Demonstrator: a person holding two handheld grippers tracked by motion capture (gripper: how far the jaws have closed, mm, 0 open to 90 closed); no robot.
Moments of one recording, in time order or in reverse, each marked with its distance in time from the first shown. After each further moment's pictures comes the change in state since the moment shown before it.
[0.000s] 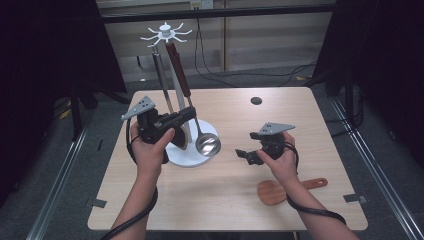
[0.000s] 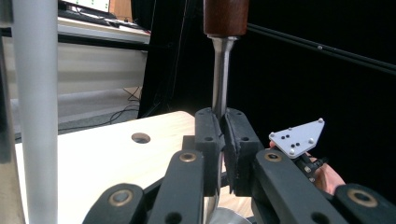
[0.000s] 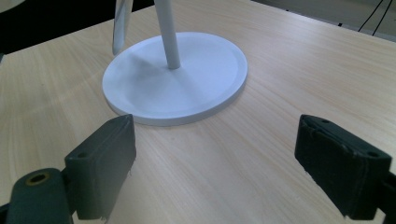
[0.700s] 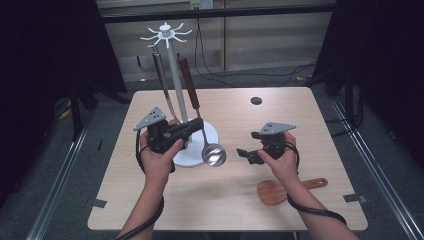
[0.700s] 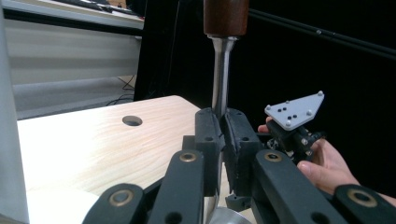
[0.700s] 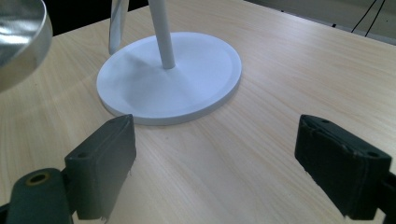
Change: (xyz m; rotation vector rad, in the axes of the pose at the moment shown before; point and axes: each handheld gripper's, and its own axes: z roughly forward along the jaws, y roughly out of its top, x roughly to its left) left arm -0.008 -0.026 0.009 0.042 -0.013 -0.005; right arm -0.002 0.000 -0.002 0.000 -0.017 -0.004
